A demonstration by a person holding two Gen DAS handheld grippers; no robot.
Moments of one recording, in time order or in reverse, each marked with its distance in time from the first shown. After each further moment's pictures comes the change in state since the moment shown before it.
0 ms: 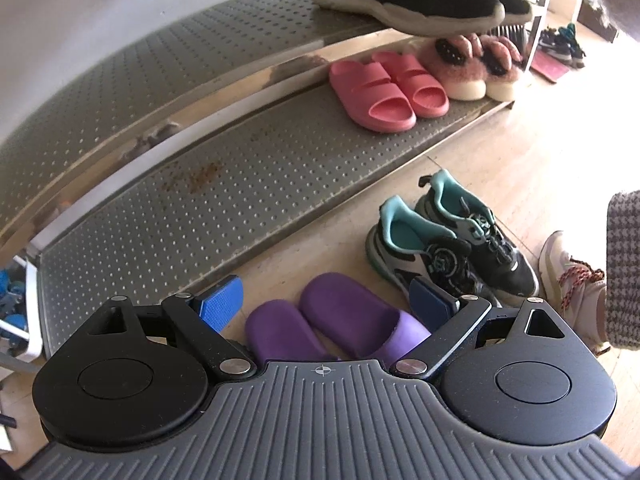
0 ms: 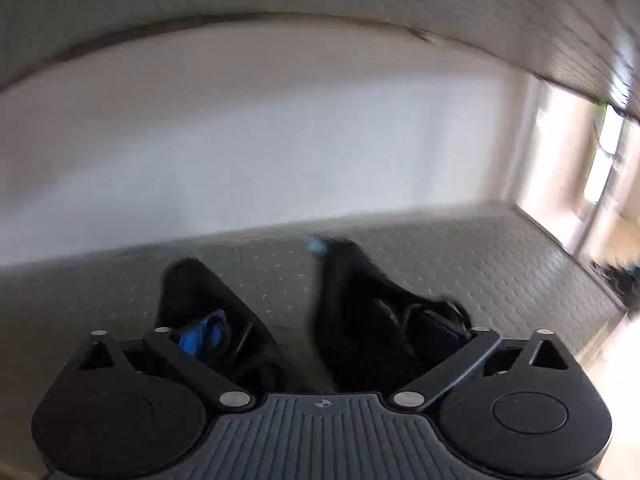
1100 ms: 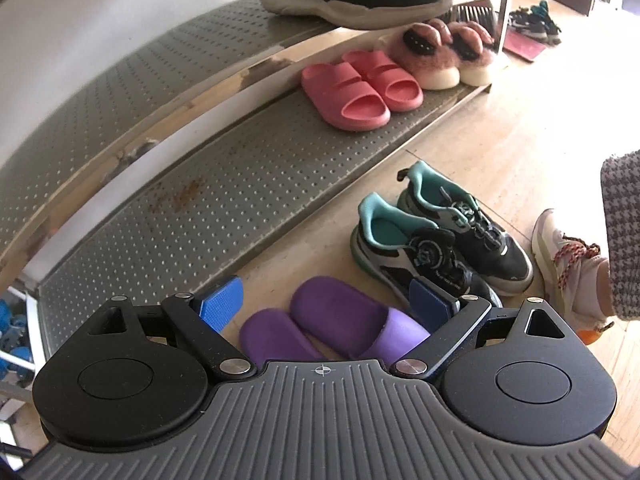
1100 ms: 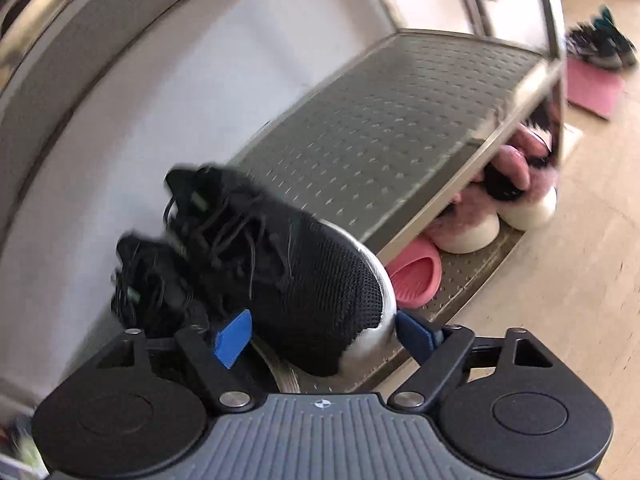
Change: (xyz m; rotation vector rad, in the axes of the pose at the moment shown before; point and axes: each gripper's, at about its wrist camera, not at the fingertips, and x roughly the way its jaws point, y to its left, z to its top) left arm 0.002 -0.027 -0.005 0.113 -0.020 -0.004; right arm -0.131 -0.114 -0.069 0.537 0.258 0.032
